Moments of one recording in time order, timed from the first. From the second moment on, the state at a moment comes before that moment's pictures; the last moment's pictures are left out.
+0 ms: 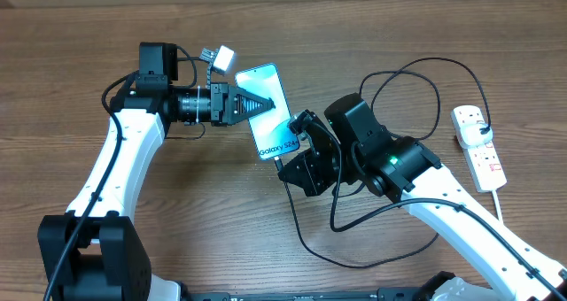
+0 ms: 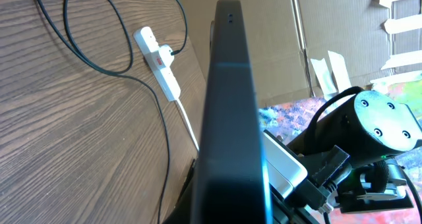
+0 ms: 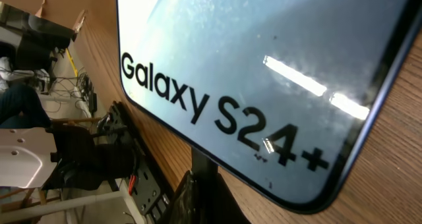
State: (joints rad) left arm -0.05 1.66 1.25 -0.62 1.38 -0.21; right arm 0.62 1.38 1.11 -0.67 -0.61 0.23
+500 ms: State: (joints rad) left arm -0.05 1.66 1.25 -0.60 1.38 -0.18; right arm 0.62 1.38 1.11 -0.69 -0.59 0.25
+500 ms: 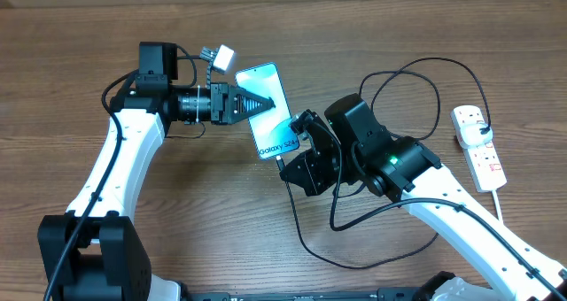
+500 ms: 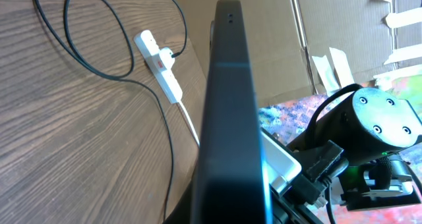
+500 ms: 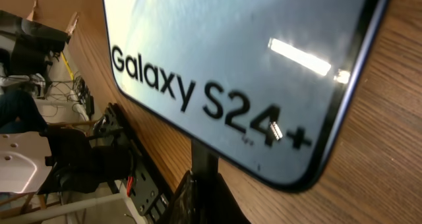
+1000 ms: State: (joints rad) left arm -0.05 1.66 1.25 -0.60 1.38 -0.18; right arm 0.62 1.32 1.11 -0.70 -0.54 0.25
